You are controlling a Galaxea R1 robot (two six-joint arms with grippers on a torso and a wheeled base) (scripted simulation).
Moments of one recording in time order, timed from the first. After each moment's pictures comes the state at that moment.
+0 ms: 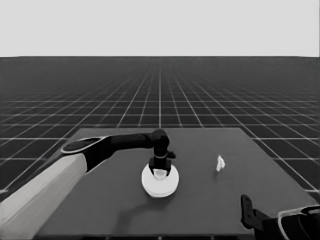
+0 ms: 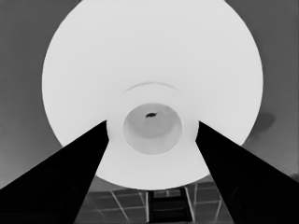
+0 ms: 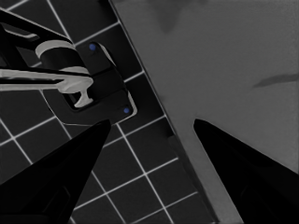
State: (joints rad) left arm 0.08 3.09 -1.77 0.24 1.51 -1.16; right arm -0.35 1.76 -0.39 -0.70 -1.18 0.32
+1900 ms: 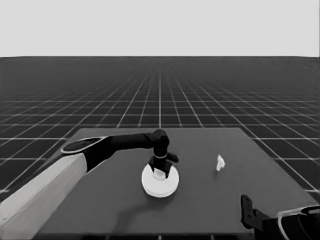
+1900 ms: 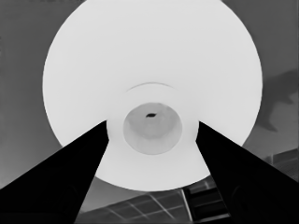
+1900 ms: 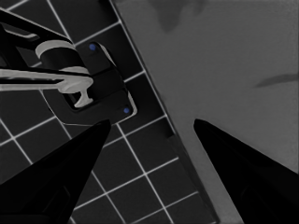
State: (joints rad) left arm 0.08 3.09 -1.77 0.24 1.51 -0.83; right arm -0.35 1.76 -0.39 -0.70 -1.18 0.32
